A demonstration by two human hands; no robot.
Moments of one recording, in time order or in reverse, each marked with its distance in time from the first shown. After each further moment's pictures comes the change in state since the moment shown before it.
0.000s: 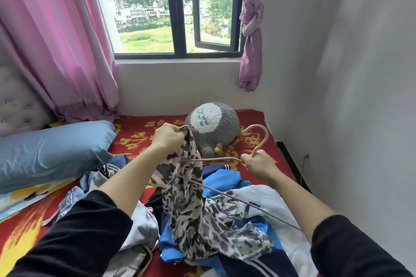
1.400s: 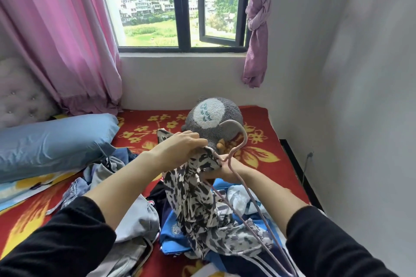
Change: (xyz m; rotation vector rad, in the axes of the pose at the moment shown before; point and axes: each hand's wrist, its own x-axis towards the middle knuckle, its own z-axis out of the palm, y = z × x) left_hand -0.023 -0.015 0.005 0.519 -0.258 0.920; right_hand -0.003 -0.031 0.050 0.032 -0.550 -0.229
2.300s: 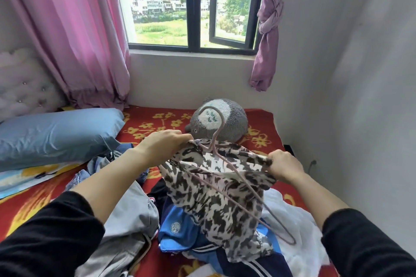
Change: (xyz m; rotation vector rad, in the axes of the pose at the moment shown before) left_hand -0.031 -0.030 -0.006 0.091 0.007 -0.233; right_hand -0.033 0.060 -0.081 -0.723 0.410 0.437
